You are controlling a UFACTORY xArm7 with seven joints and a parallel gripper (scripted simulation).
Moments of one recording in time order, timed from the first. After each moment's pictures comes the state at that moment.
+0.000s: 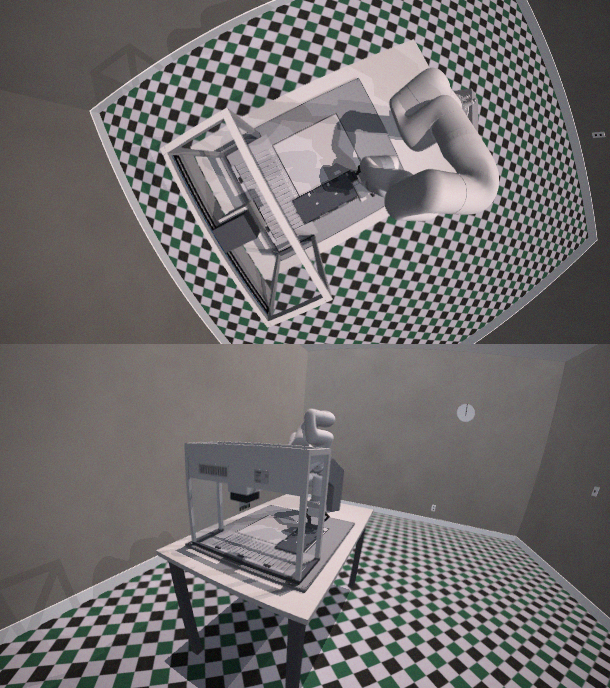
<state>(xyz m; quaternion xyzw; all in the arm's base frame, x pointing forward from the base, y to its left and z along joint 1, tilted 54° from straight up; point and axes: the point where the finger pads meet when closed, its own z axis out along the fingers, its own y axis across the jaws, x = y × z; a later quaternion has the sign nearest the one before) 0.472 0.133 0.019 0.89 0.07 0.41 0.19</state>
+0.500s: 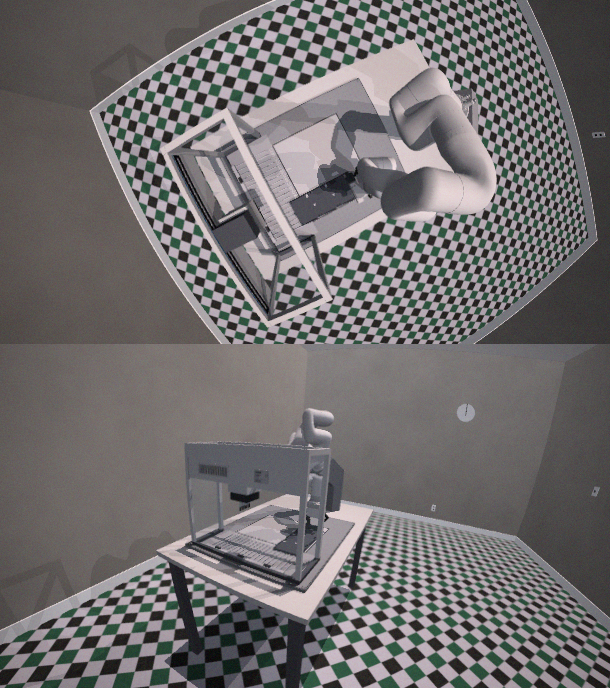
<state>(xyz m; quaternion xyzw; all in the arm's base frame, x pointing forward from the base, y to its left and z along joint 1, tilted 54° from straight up) 0.480 0.137 0.028 0.89 0.07 0.41 0.19</state>
